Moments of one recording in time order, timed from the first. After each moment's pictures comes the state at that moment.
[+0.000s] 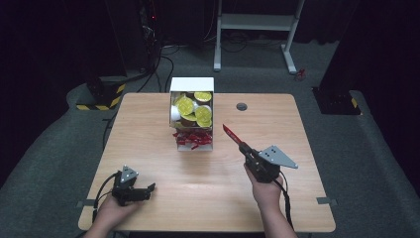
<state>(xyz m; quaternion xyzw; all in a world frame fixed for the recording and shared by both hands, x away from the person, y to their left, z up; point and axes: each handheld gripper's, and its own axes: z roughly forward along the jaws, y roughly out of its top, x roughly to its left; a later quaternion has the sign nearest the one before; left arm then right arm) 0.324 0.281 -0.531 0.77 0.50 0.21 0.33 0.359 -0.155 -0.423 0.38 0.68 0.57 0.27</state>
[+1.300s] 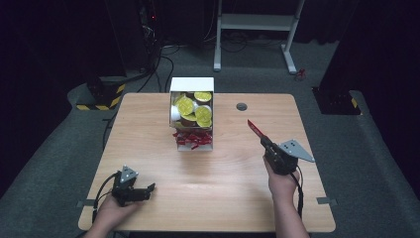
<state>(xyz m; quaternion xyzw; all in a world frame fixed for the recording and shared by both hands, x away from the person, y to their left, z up) 0.324 0.282 -0.530 0.77 0.50 0.21 0.33 0.387 -0.204 -0.435 0.44 0.66 0.53 0.31</state>
